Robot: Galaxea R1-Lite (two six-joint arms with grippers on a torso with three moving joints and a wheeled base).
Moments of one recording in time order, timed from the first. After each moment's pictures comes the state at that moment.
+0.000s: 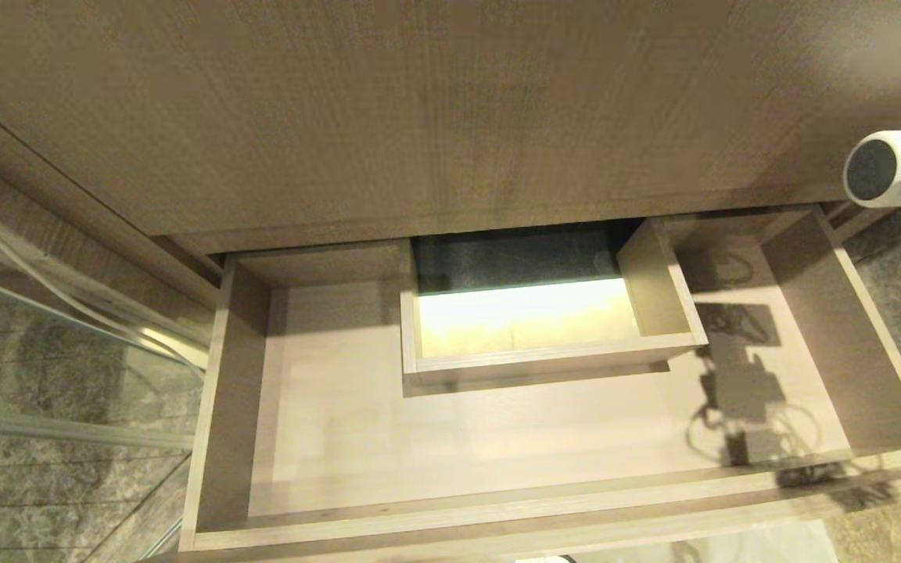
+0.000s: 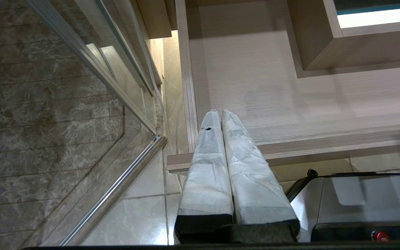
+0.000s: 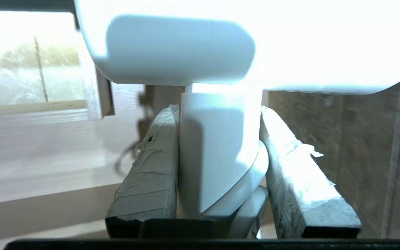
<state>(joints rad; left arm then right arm) 0.00 0.00 0.00 0.00 0.00 0.00 -0.19 1.35 -1.29 0.29 -0.07 -0.26</state>
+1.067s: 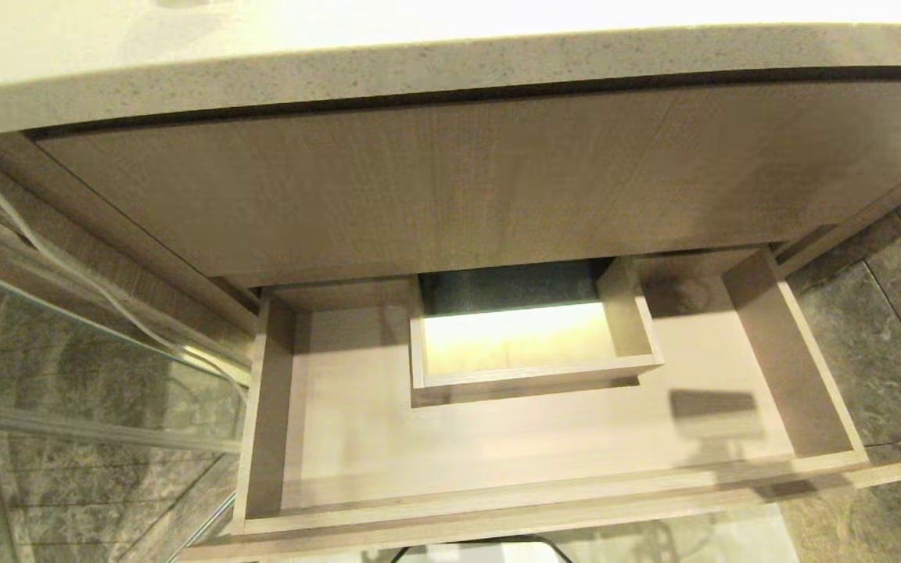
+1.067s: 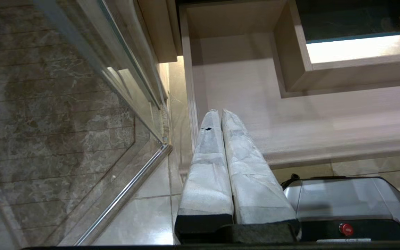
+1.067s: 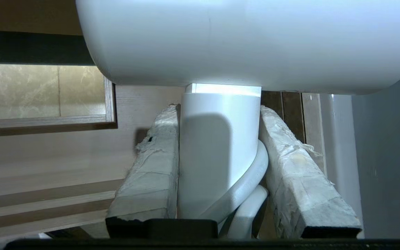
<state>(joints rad) 0.00 0.00 0.00 0.00 0.00 0.00 -0.19 0.91 -1.10 0.28 -0.07 -0.29</state>
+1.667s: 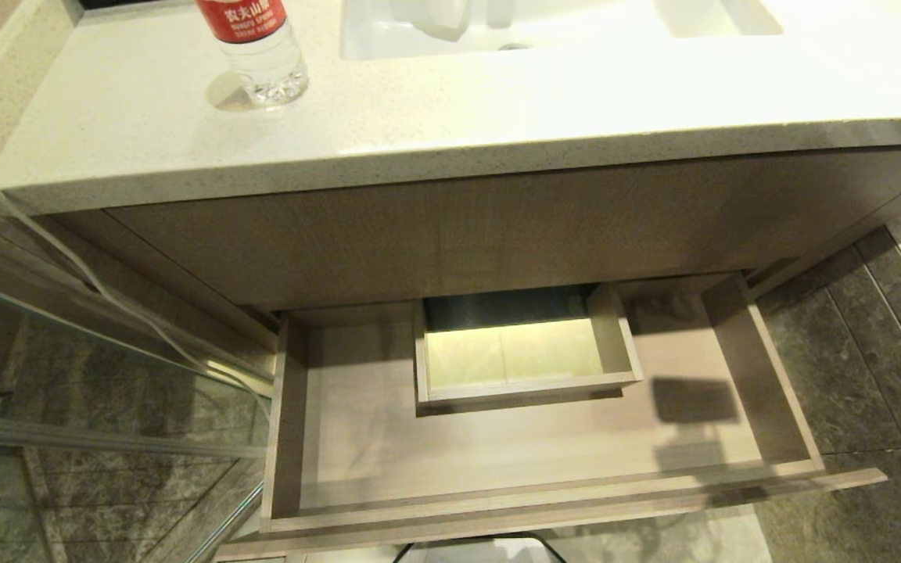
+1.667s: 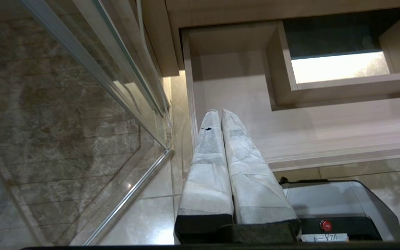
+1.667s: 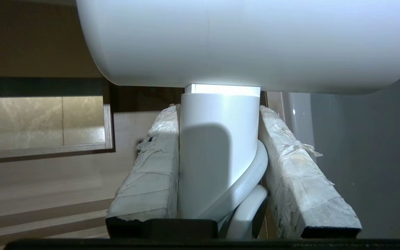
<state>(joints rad) 0.00 0.00 0.00 0.00 0.00 0.00 -0.19 1.00 -1.16 0.20 -0.07 -0.29</state>
